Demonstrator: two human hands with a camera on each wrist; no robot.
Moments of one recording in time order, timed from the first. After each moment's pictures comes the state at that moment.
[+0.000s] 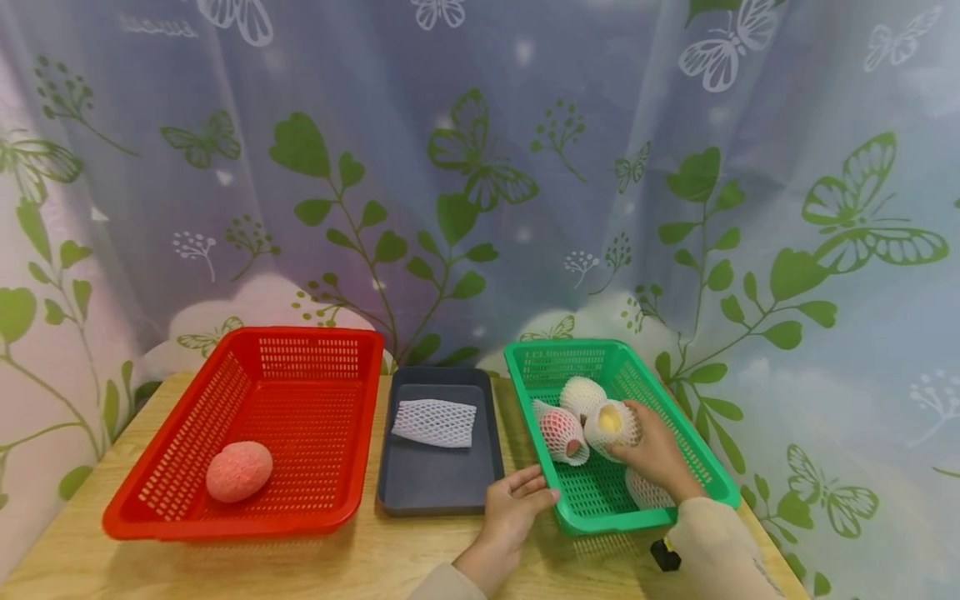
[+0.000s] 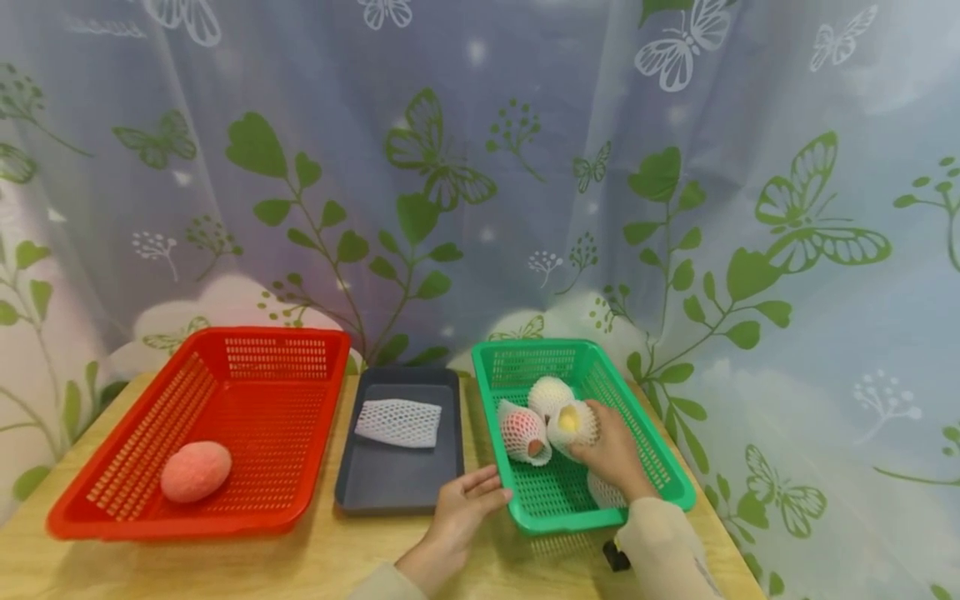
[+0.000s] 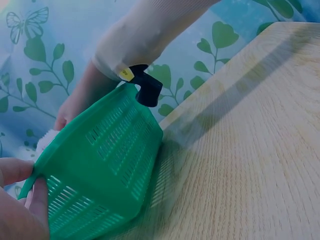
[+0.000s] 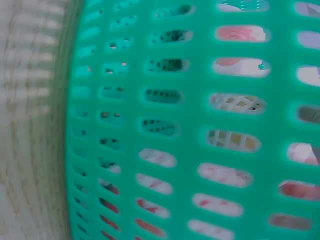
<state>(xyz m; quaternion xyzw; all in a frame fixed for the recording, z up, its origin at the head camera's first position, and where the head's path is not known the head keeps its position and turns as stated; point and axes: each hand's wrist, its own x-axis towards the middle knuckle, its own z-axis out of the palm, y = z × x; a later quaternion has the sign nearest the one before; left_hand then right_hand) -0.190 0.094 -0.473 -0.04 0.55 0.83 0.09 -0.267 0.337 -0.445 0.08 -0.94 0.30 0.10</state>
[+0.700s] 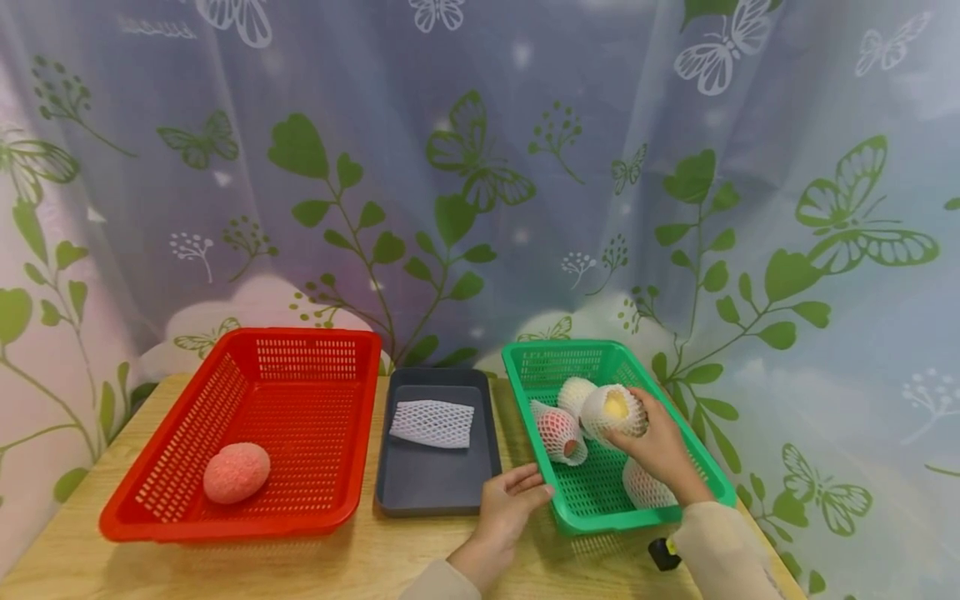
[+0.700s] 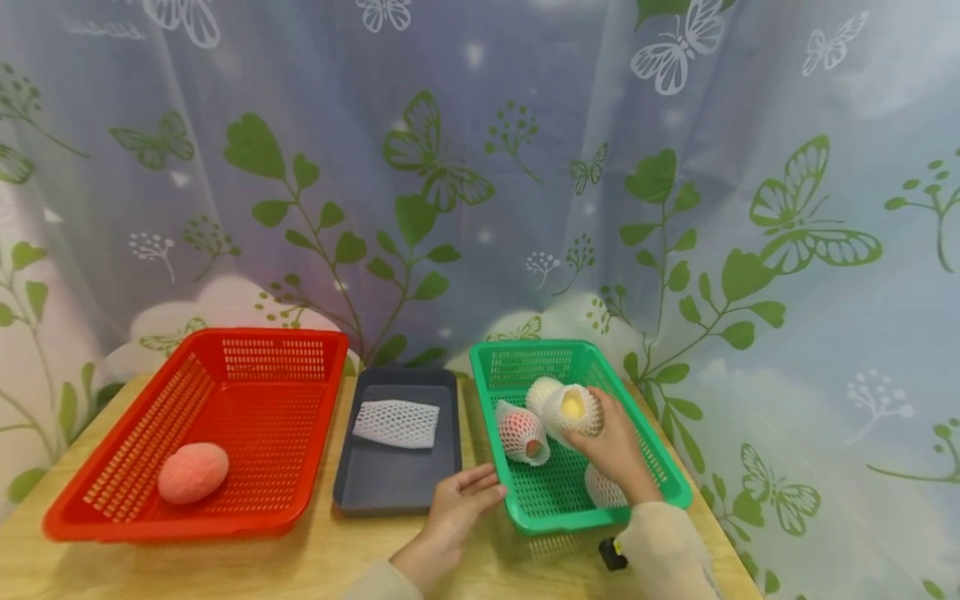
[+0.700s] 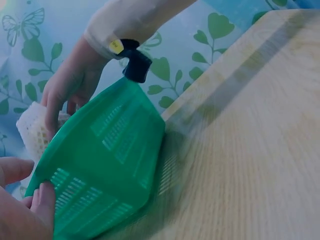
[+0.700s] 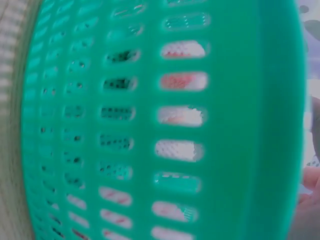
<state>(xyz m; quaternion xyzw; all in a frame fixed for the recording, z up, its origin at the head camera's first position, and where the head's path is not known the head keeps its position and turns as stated) -0.192 0.089 -0.472 -0.02 0.56 0.82 0.10 -0.254 0.327 -0.417 0.04 -0.94 0.34 0.10</state>
